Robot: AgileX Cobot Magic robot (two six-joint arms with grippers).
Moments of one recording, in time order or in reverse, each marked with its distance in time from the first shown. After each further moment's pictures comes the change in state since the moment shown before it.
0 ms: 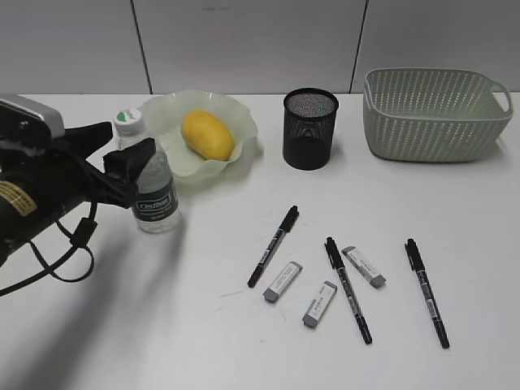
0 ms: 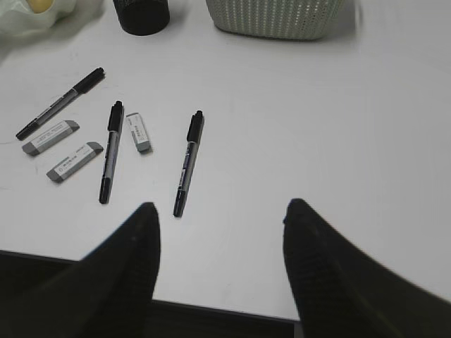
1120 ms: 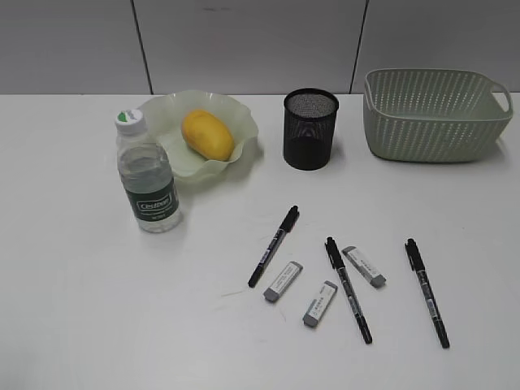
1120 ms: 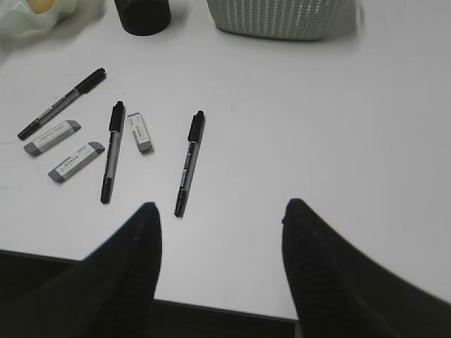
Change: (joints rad) left arm 0.000 -1.510 -0.209 0.036 2.275 -0.168; right arm 0.000 0.000 0.000 0.001 0.000 0.001
